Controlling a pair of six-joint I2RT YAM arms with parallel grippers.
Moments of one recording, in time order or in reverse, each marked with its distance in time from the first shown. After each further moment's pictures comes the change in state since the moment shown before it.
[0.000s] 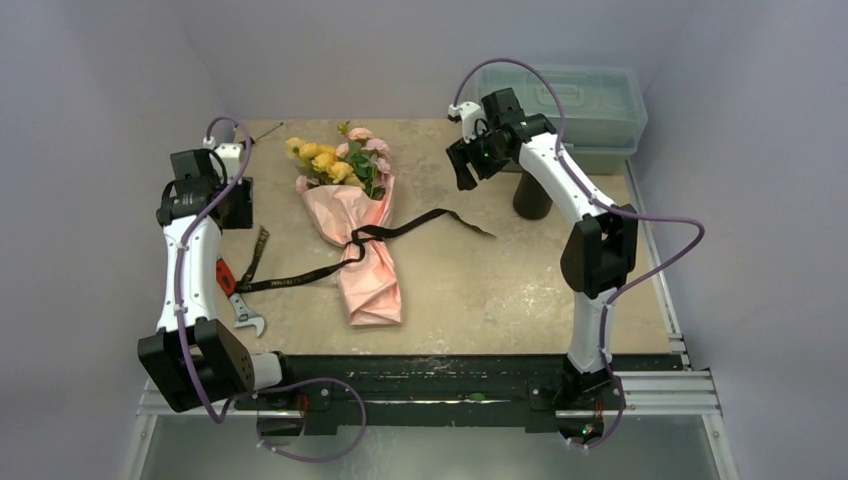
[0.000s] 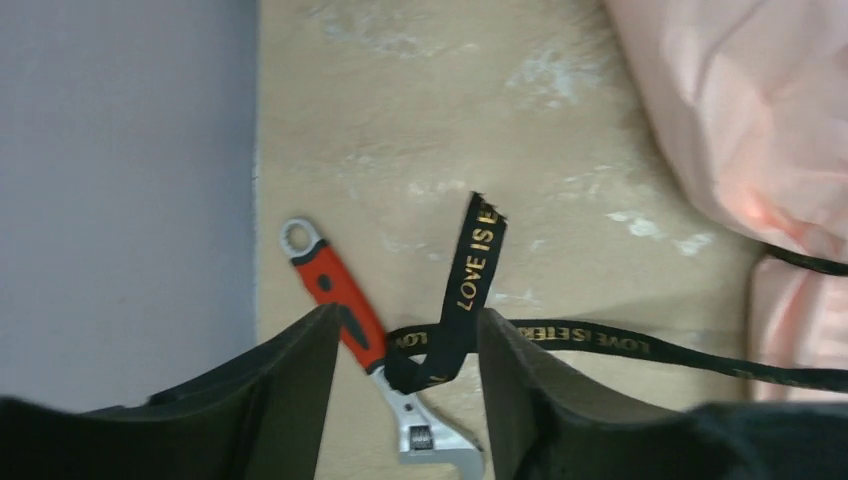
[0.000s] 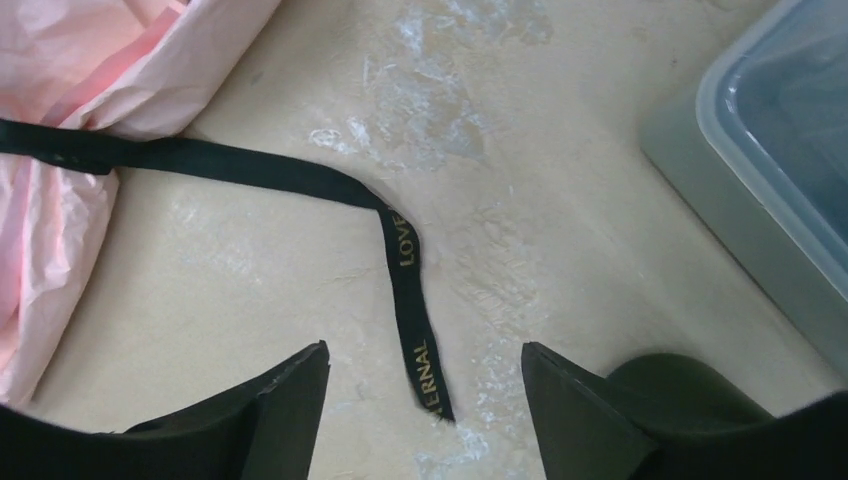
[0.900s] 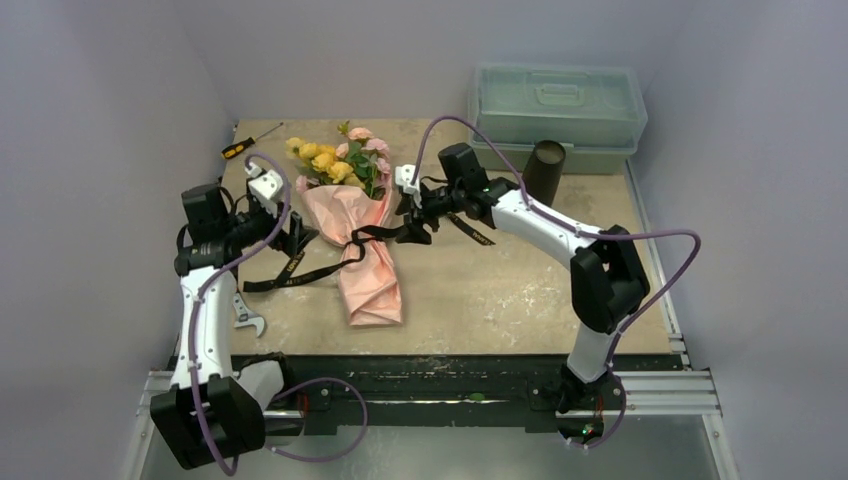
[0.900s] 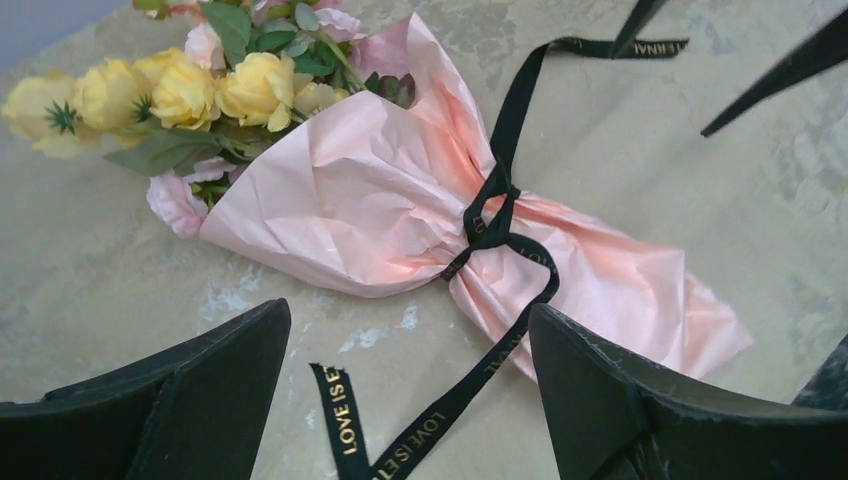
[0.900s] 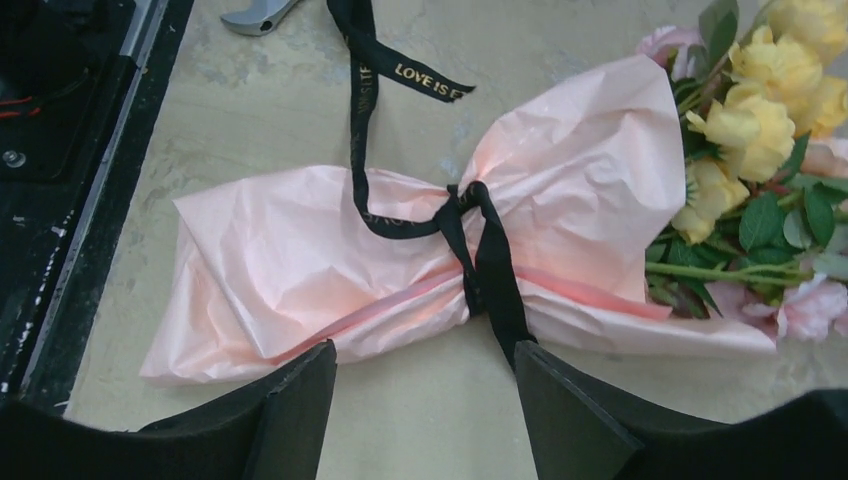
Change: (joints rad) left arm -0.024 -0.230 -0.303 0.295 0.889 0.161; right arm 0.249 -0.220 -0.534 0.579 -0.575 -0.312
